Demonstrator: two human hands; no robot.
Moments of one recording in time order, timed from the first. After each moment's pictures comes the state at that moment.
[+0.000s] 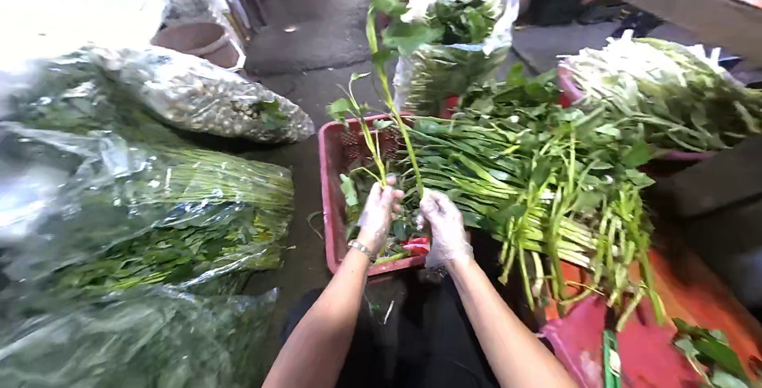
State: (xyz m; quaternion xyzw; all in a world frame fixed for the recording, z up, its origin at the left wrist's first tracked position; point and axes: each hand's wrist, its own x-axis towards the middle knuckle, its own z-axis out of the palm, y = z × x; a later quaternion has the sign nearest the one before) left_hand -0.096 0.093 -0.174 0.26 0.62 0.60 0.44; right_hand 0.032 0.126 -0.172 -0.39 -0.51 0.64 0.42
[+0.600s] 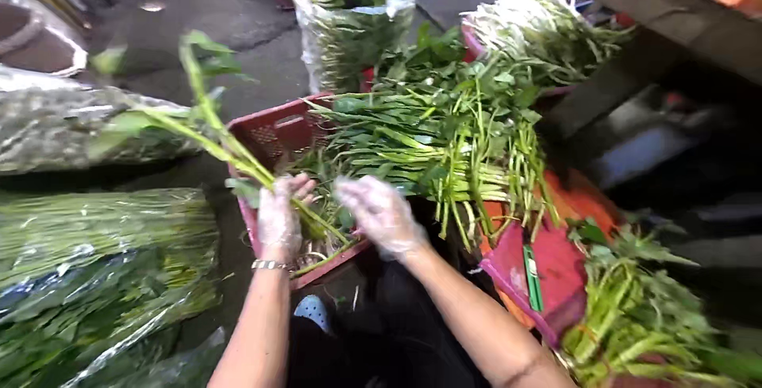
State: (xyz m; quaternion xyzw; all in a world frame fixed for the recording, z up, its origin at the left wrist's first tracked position) left_hand -0.117 0.092 -0.179 0.25 0.61 0.65 0.37; right_hand 0.065 0.117 -0.158 -0.37 -0.77 0.31 0.41
